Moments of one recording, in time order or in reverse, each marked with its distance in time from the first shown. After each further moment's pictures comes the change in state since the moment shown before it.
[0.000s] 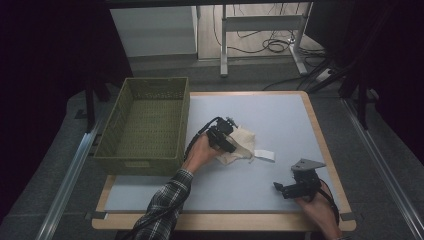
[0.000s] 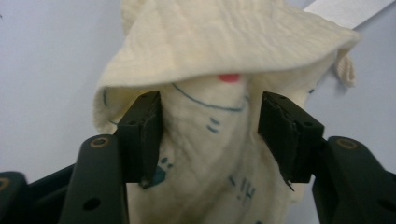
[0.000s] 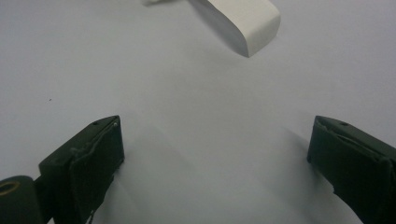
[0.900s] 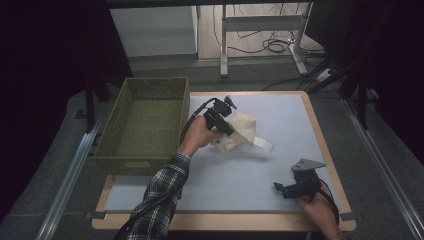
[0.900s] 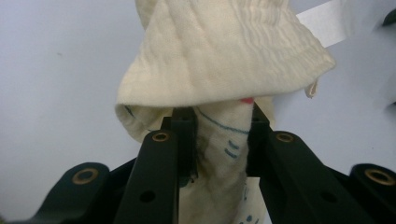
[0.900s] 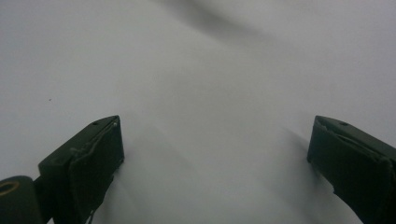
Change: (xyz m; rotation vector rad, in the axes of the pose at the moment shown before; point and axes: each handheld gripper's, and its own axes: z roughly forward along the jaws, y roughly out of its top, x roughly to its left) left arm 0.019 0.033 -0.045 0.036 -0.098 -0.042; right arm 0.000 0.000 0.000 0.000 0.000 0.000
